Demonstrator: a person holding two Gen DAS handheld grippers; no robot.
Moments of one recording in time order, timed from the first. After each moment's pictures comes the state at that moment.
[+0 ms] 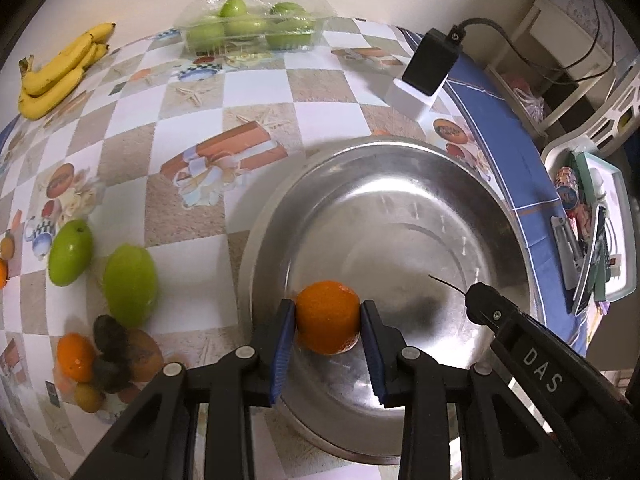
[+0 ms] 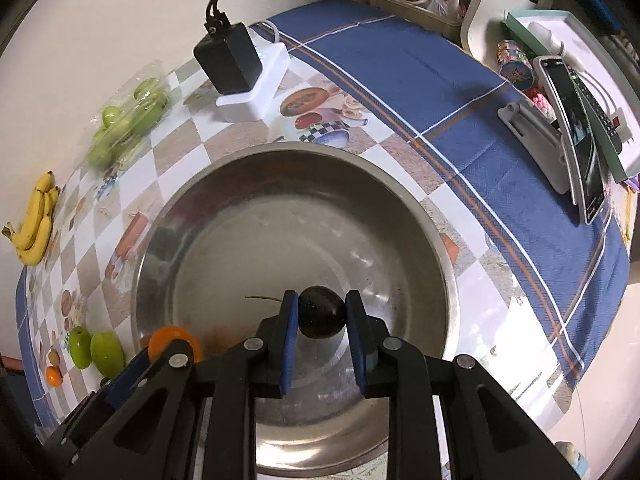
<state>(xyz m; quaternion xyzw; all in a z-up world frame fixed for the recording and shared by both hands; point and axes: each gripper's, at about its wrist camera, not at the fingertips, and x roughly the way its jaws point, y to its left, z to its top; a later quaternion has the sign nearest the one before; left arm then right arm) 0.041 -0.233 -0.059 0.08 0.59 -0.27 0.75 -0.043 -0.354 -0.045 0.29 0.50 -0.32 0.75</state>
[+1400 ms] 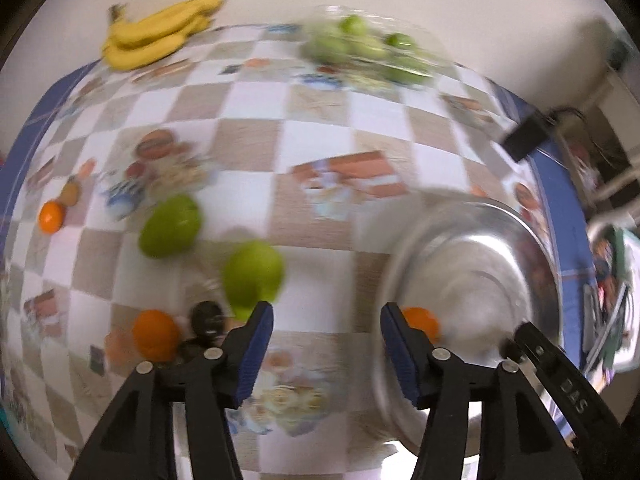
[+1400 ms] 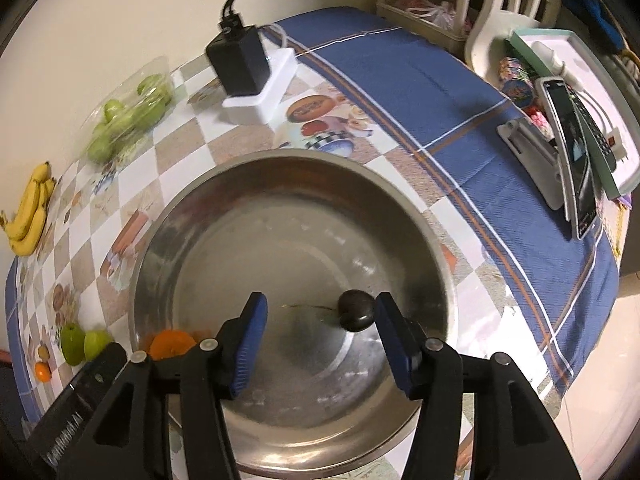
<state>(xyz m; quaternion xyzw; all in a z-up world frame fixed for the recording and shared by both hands) 0.075 -0.163 -0.046 0.01 0.60 -0.15 0.79 -0.037 -0.343 -0.039 0.26 0.51 -0.31 0.76</state>
